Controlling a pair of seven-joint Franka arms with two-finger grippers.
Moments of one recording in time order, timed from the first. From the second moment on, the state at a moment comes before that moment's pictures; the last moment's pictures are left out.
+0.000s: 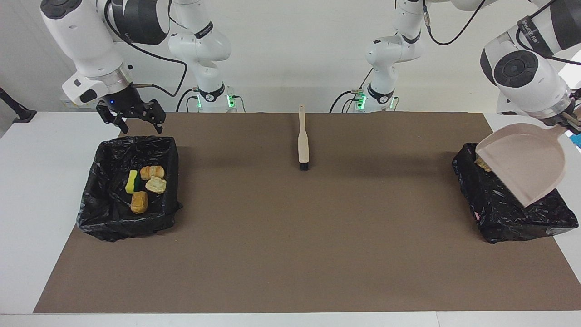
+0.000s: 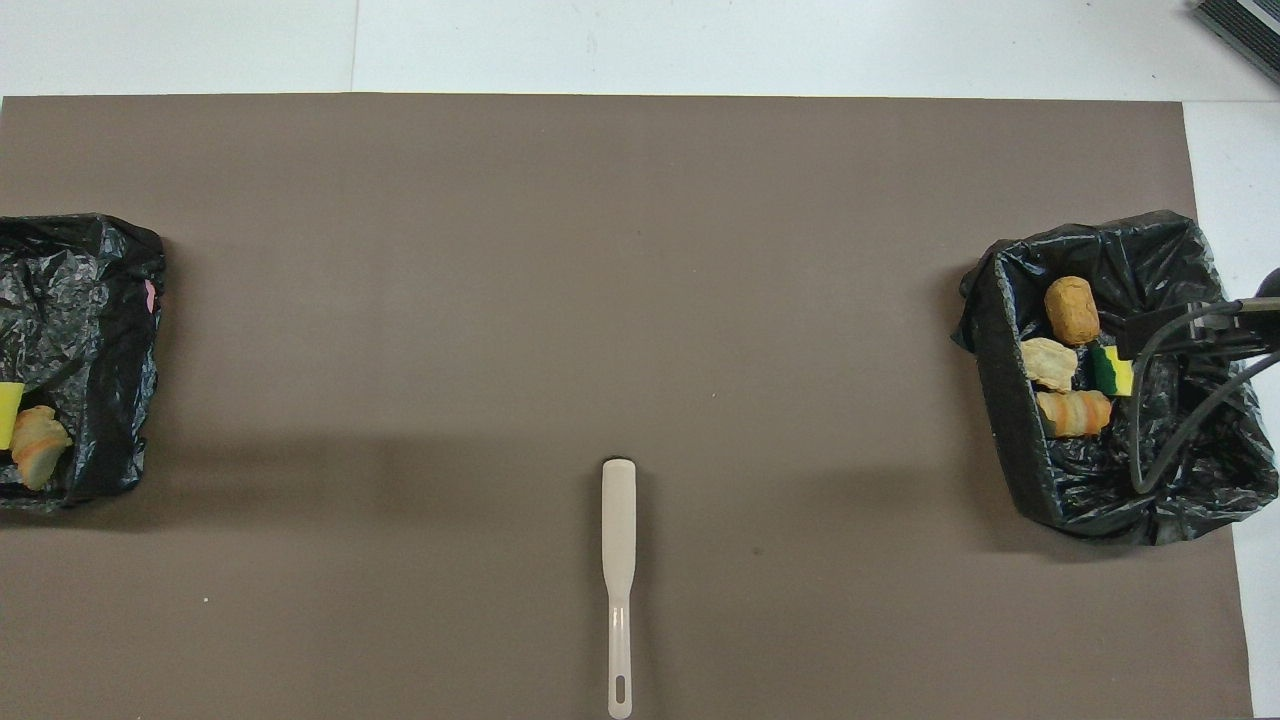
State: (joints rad) left arm 0.13 0.13 -0.15 -1.60 0.87 1.61 1.21; right arm -0.08 -0.03 0.02 -1.70 0.00 1.65 -0.06
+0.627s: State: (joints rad) left arm -0.13 0.23 -0.16 -1.58 0.34 1.62 0.44; right arm -0.08 -0.03 0.02 -1.70 0.00 1.65 -0.06
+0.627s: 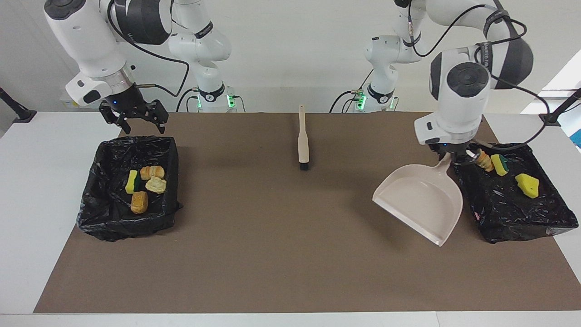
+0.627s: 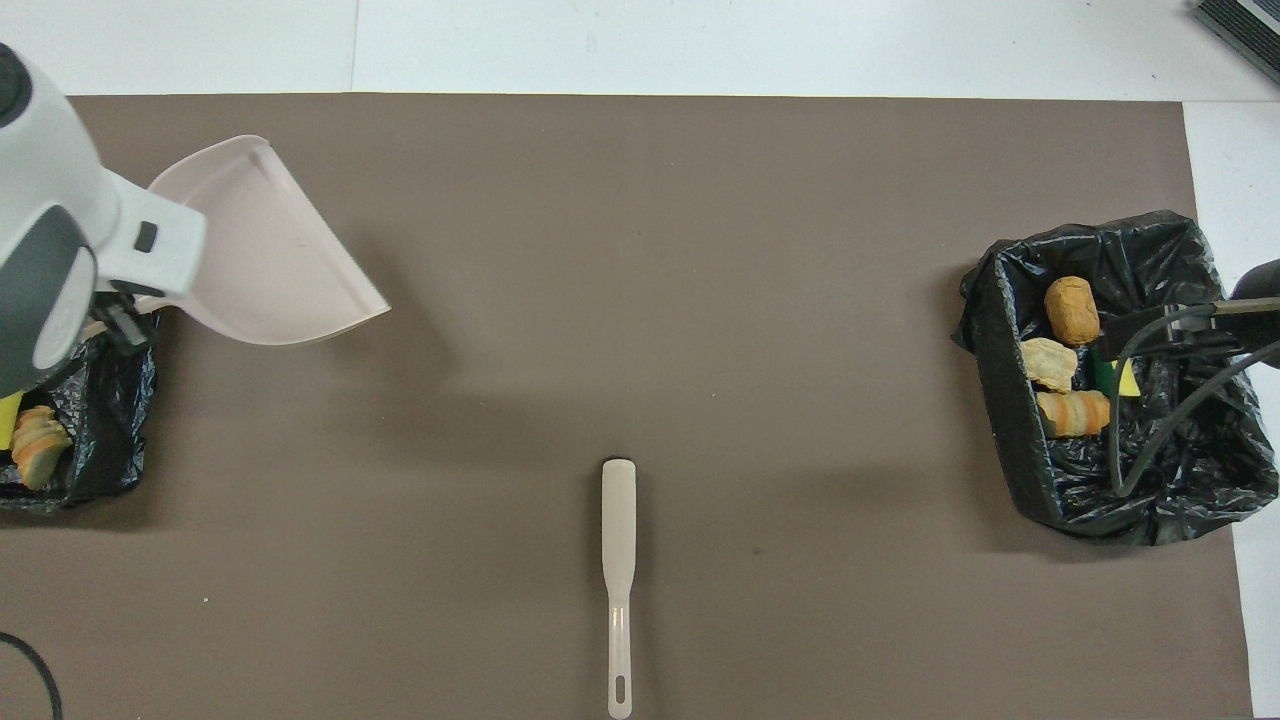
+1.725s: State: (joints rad) left arm -0.51 0.41 -0.16 -1.58 0.01 1.96 -0.56; right arm -0.08 -0.03 0.02 -1.70 0.00 1.65 -0.06
